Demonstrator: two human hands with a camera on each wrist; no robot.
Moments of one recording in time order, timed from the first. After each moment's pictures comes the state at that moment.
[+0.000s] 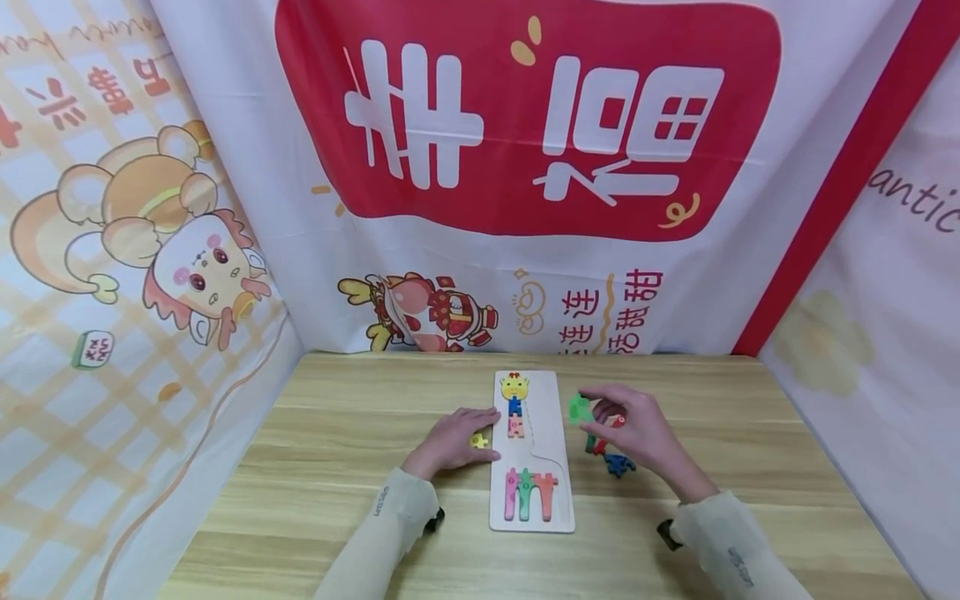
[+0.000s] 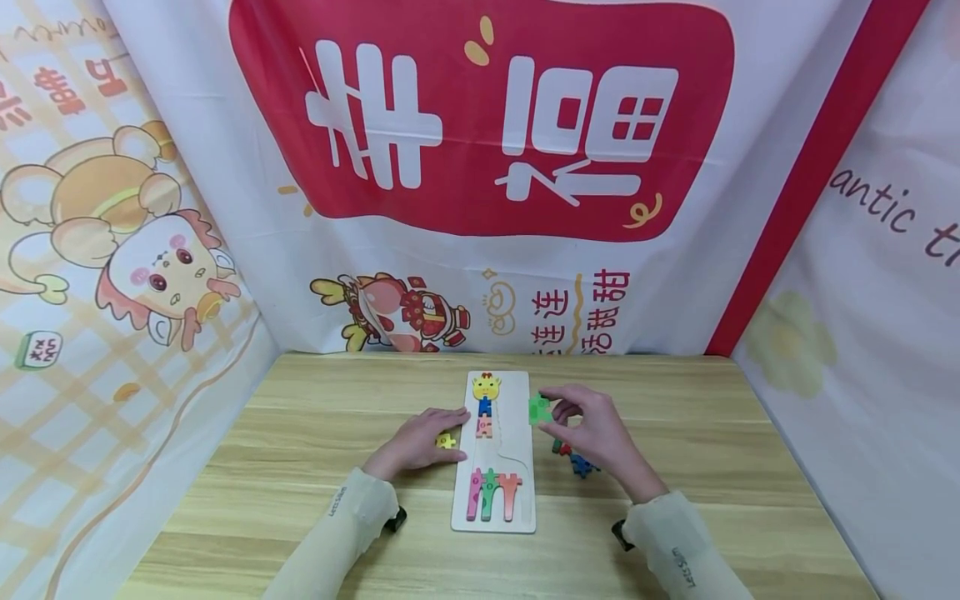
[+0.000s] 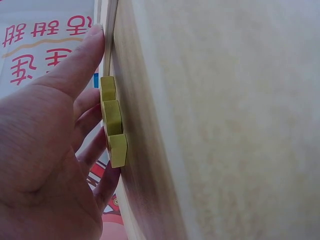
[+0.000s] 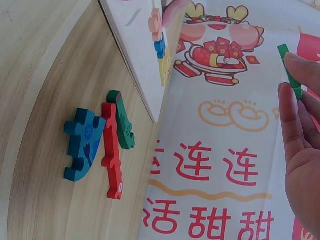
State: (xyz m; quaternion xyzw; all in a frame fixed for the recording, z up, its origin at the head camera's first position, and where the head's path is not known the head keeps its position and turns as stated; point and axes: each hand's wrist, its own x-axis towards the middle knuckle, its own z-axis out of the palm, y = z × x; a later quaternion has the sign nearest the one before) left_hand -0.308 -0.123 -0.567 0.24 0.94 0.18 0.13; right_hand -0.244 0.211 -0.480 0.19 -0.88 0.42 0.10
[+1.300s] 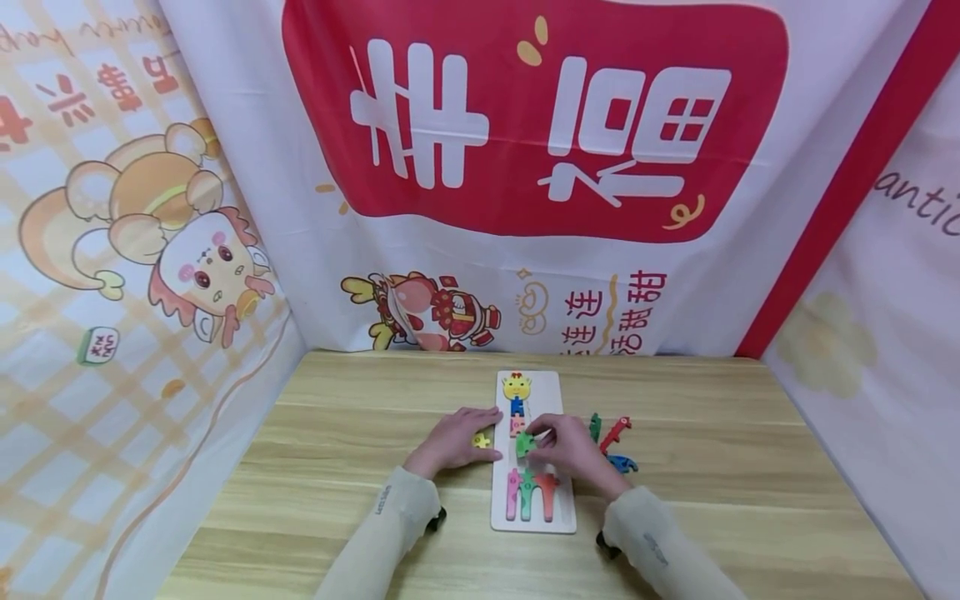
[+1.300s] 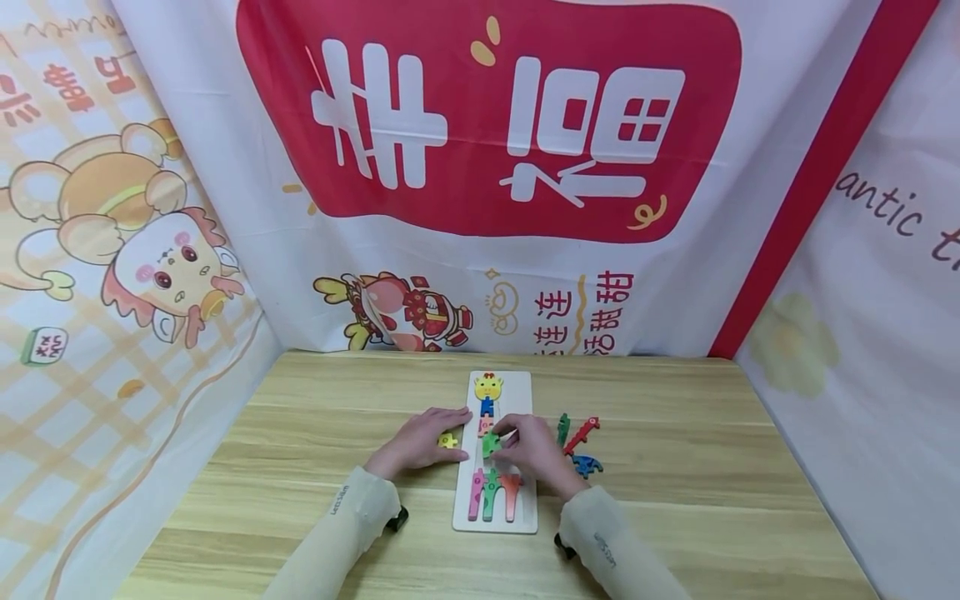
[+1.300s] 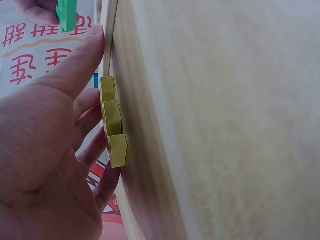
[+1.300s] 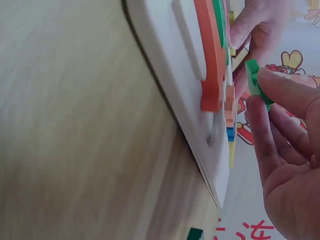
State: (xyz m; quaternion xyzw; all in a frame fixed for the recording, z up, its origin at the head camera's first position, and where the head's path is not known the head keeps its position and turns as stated) left_hand -0.310 -0.124 -0.570 0.24 0.94 0.18 0.13; right_hand -0.271 0.128 -0.546 0.10 -0.89 0.43 -0.10
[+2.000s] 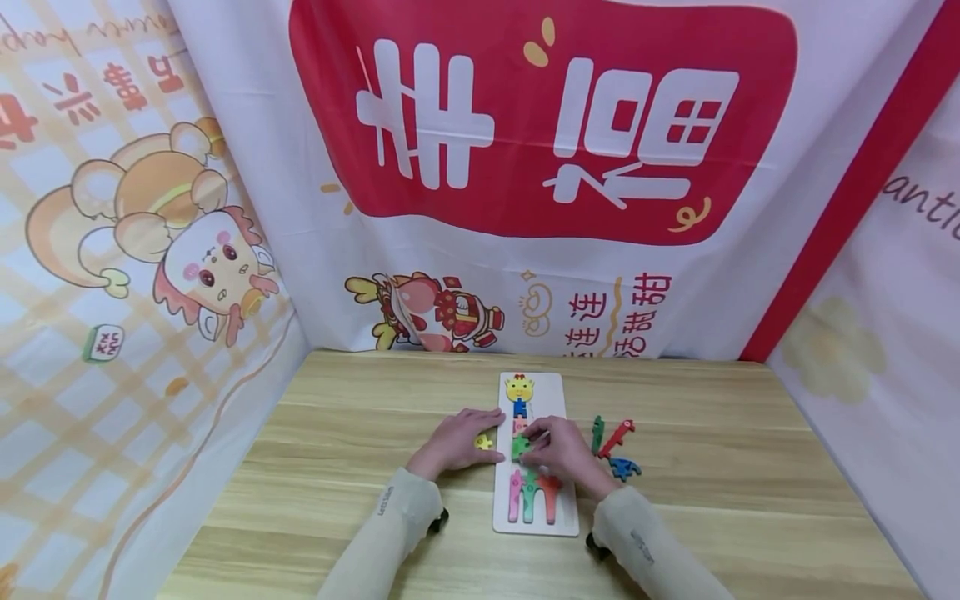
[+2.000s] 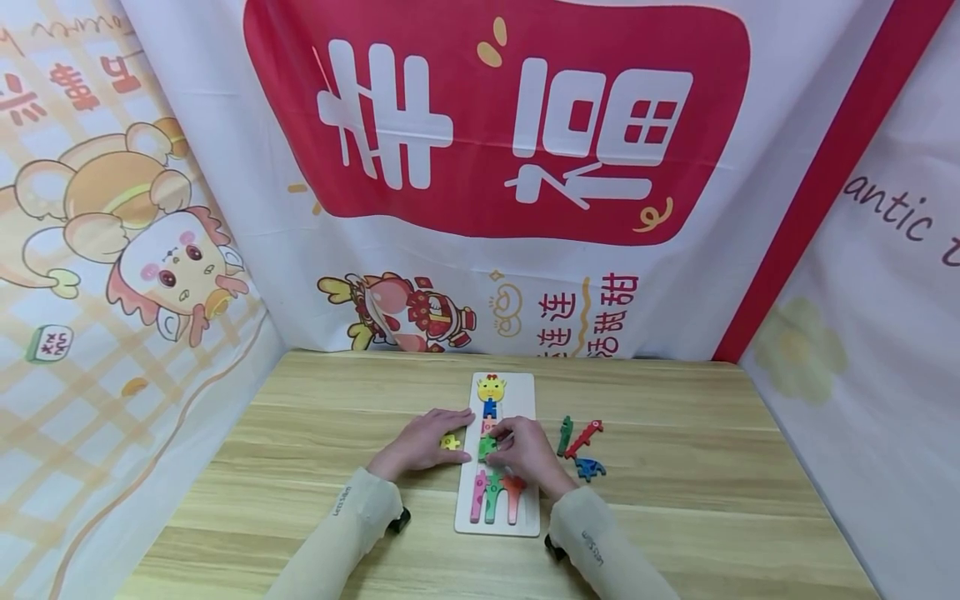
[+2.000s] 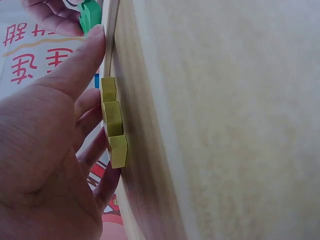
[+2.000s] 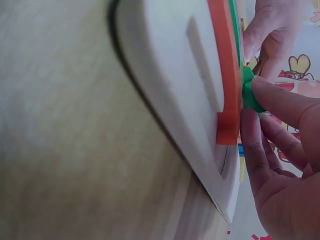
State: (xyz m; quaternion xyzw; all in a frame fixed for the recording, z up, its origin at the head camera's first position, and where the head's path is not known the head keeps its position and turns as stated) left_hand -0.309 -0.124 -0.567 0.25 0.94 0.18 0.12; right_hand -0.280 0.113 -0.560 0.07 -0.89 0.43 -0.12
